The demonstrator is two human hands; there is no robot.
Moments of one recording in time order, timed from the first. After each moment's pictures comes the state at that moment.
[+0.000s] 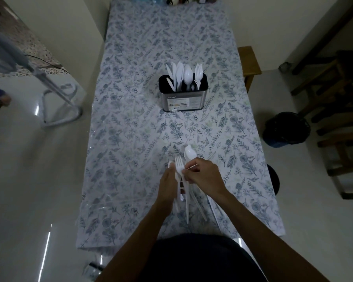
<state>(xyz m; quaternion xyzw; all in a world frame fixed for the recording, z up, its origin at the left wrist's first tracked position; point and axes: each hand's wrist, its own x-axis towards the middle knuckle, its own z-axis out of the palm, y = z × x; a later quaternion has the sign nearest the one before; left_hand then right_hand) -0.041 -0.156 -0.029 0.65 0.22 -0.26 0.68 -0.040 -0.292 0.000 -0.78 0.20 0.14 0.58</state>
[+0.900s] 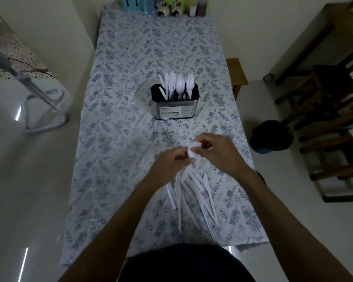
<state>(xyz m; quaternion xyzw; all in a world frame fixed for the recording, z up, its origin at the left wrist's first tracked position) 0.041 -0.163 0.026 0.81 -0.18 -0.26 0.49 0.014 -0.359 0.069 -0.90 -0.01 0.05 0.42</state>
